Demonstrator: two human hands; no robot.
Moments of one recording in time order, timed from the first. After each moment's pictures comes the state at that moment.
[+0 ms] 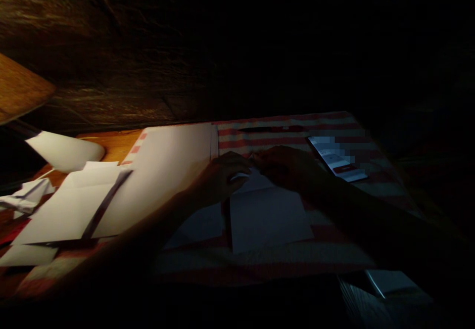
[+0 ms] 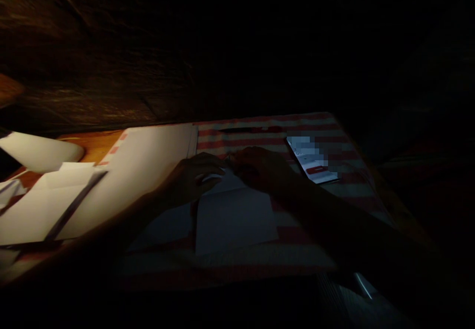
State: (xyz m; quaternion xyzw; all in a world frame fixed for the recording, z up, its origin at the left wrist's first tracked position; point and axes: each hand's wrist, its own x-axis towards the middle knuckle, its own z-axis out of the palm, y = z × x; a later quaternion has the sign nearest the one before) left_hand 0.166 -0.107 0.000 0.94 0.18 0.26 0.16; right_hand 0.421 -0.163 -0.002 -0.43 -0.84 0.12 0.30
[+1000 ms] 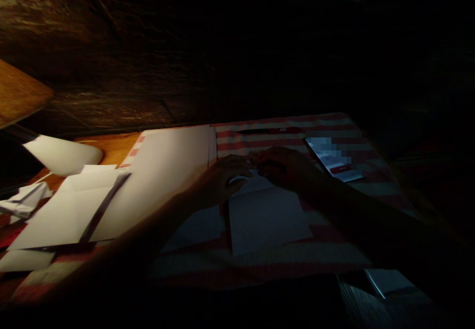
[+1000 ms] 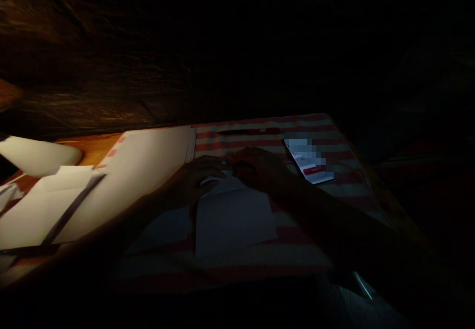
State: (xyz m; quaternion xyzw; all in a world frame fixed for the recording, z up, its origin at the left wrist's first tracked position) left_hand 0.163 -0.103 -0.007 0.95 0.17 0.22 0.17; right_hand 0.421 -0.158 -0.008 -0.43 -0.83 0.15 0.34
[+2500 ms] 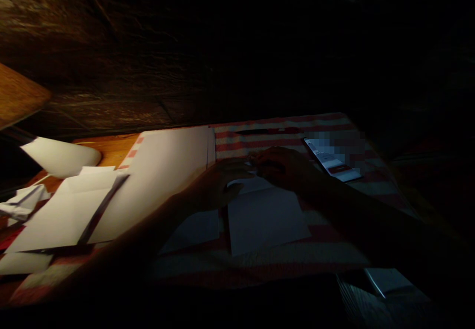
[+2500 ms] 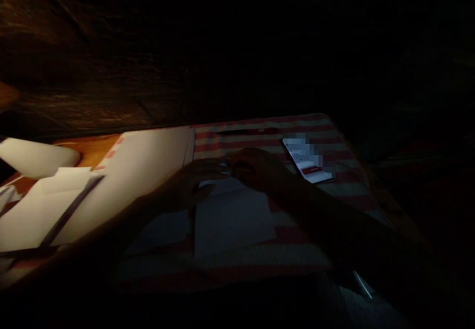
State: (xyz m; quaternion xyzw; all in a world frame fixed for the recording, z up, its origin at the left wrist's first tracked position) left_hand 0.160 -0.109 0.001 0.96 0.15 0.20 0.14; right_hand 0.421 -0.159 -0.004 -0.43 -0.82 0.16 0.34
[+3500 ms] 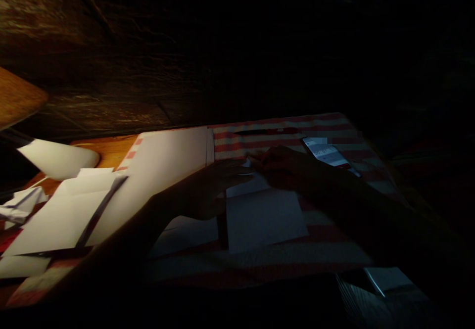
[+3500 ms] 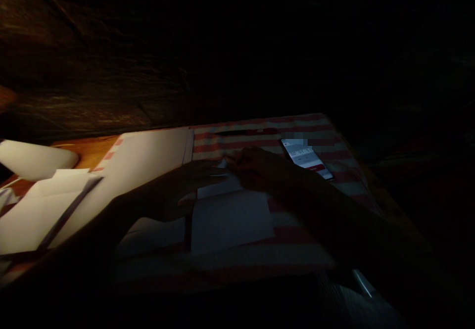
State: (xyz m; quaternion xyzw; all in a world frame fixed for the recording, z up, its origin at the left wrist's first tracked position) left_hand 0.140 -0.111 0.027 0.99 0.09 0.07 0.12; right_hand 0.444 -0.153 0.004 -0.32 -0.89 0.17 0.27
